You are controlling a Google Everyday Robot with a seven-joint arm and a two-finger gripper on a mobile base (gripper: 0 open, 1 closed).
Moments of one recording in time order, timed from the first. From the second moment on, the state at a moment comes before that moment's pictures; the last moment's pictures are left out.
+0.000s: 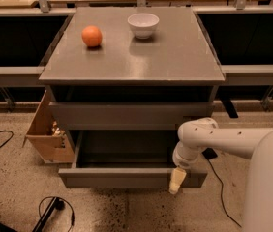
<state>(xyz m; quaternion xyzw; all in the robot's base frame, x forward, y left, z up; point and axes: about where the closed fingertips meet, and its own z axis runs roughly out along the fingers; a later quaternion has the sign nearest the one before) 0.551 -0.166 0.448 -0.59 0.80 0.06 0.05</state>
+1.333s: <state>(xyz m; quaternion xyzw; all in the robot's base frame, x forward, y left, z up) 0.473 -0.165 0.436 -0.57 0.81 0.10 0.04</state>
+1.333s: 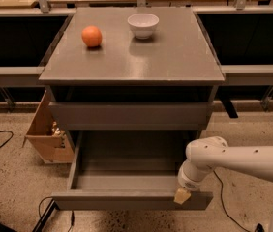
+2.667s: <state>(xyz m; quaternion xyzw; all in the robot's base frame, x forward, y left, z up) 0.398 -0.172 0.436 -0.57 0.81 0.13 -0.01</state>
